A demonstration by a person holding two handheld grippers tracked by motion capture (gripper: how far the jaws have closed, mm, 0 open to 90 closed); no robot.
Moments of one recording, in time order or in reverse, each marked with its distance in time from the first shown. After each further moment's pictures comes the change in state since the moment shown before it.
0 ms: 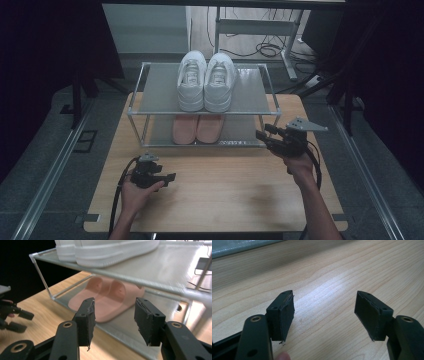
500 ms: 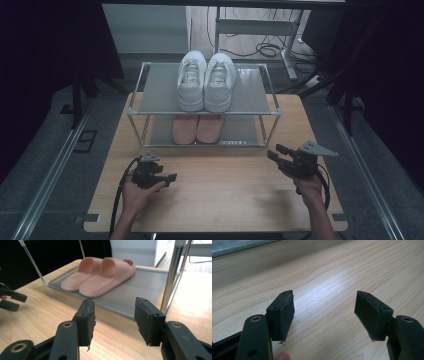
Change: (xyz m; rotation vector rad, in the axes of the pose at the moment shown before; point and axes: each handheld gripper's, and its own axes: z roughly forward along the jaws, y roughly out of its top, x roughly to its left) left arm -0.002 0.000 0.002 0.007 -0.002 0.007; right arm -0.019 -0.073 -0.028 0.009 -0.029 0.068
